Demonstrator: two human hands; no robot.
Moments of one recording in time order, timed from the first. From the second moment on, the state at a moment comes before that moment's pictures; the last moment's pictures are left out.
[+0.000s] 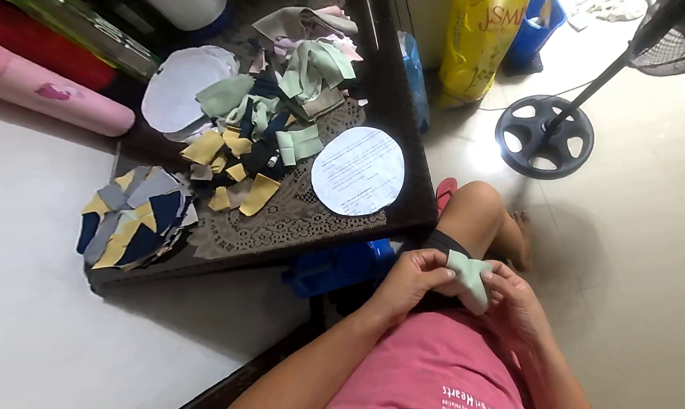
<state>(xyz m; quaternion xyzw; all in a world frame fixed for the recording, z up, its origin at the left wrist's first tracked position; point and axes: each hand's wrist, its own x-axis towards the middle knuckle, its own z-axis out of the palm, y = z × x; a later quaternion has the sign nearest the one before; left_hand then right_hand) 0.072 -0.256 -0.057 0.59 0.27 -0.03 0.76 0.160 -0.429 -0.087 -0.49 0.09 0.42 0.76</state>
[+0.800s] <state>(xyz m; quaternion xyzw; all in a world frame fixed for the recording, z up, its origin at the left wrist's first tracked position) 0.083 -0.105 0.018 0.75 0.31 0.27 0.52 0.227 -0.244 -0.016 -0.65 -0.56 0.01 0.51</state>
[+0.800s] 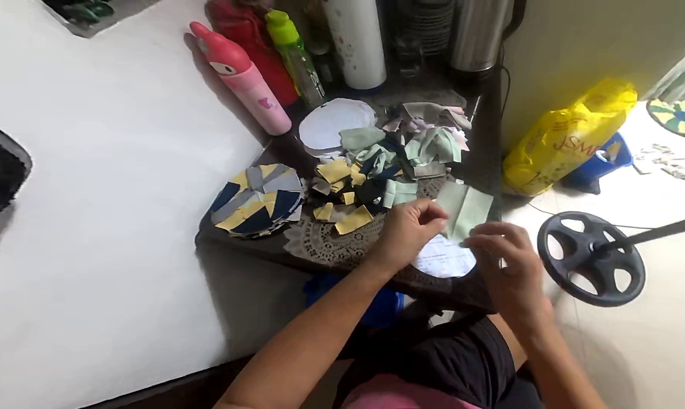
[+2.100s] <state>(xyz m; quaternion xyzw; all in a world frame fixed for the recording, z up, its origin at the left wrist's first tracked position) 0.106 -0.120 -0.020 0.91 0.34 0.09 0.21 0.218 -0.236 -0.072 -0.71 -0.51 -0.01 0.48</state>
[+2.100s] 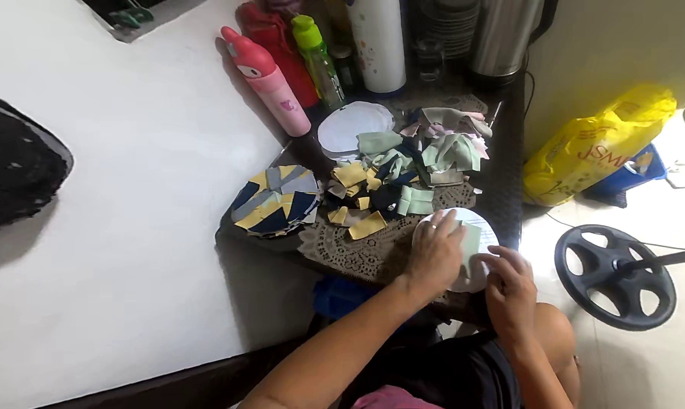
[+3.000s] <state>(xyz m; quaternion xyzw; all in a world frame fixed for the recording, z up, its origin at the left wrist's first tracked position) 0.148 0.029 0.001 0.95 0.30 0.06 0.11 0.219 -0.237 -0.074 -0.72 -0.40 0.00 0.56</state>
